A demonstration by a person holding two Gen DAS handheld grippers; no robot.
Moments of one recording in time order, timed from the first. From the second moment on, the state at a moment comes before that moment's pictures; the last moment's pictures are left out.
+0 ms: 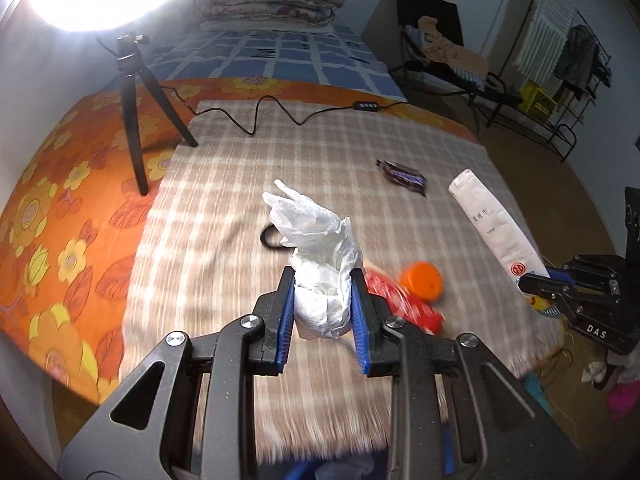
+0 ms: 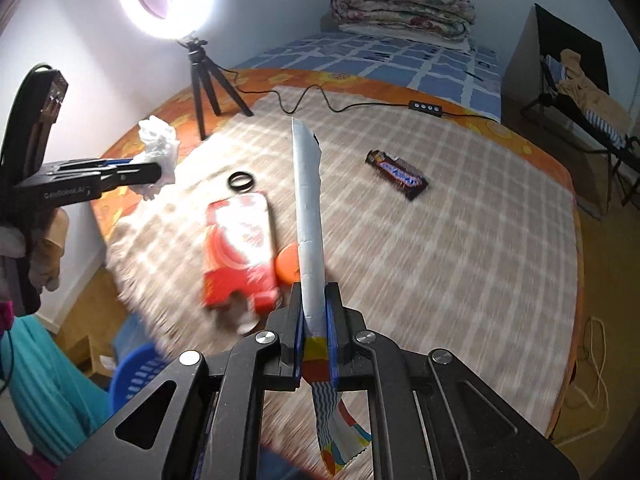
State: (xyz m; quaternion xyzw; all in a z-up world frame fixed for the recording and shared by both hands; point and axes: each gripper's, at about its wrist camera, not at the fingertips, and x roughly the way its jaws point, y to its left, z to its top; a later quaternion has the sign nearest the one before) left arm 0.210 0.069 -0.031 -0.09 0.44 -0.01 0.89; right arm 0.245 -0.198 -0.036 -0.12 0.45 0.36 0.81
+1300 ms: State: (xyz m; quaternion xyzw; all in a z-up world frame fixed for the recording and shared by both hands) left arm -0.011 -0.015 -0.126 -0.11 0.52 -0.06 0.84; right arm 0.042 -0.200 -0.105 -0.08 0.53 0.41 0.74
